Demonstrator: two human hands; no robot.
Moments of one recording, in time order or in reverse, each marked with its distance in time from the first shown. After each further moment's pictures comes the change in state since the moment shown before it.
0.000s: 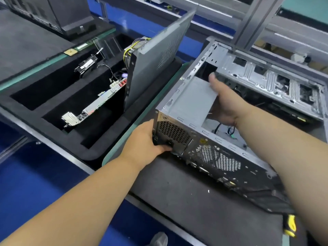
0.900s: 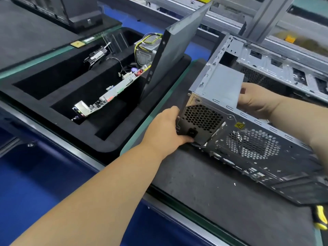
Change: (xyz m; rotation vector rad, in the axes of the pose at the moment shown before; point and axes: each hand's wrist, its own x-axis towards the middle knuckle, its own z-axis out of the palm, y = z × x) left_hand 0.008 -0.004 -0.005 0.113 -0.030 0.113; right_hand 0.000 0.019 -0.025 -0.430 -0.079 -0.263
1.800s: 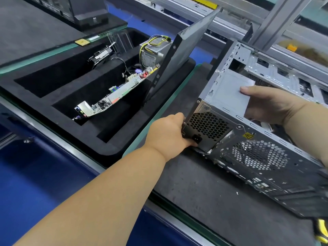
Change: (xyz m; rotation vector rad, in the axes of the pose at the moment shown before) left_hand 0.005 0.001 -0.001 0.158 0.042 0.015; right_hand -0.021 -0.043 0.016 0.193 -0.042 0.155
